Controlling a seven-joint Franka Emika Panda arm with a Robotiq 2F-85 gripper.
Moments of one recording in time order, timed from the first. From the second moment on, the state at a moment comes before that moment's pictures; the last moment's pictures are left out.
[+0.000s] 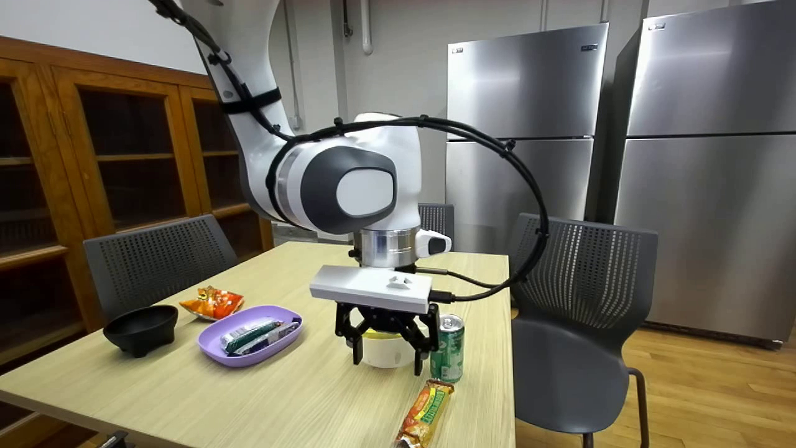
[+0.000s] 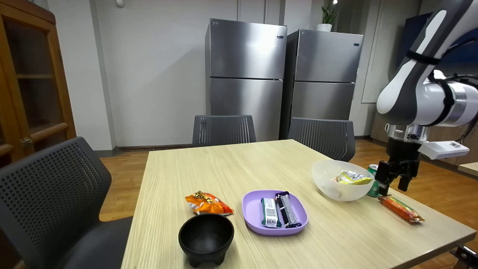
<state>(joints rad) -0.34 0.26 -0.11 -2.56 0.09 2.80 -0.57</state>
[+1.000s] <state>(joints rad) -0.46 0.41 -0.06 -2.52 0.14 2.93 -0.56</state>
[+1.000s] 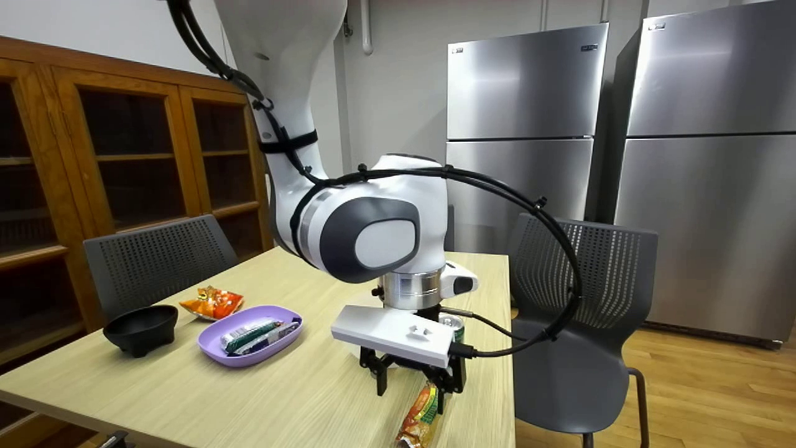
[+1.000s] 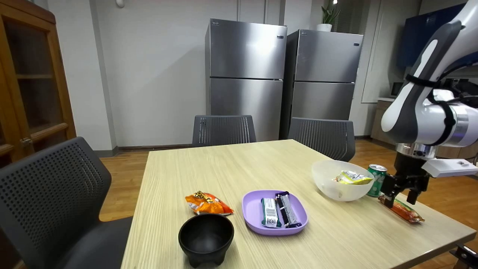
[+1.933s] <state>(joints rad) -0.52 0.48 -0.05 -2.46 0.13 2.94 -0.56</state>
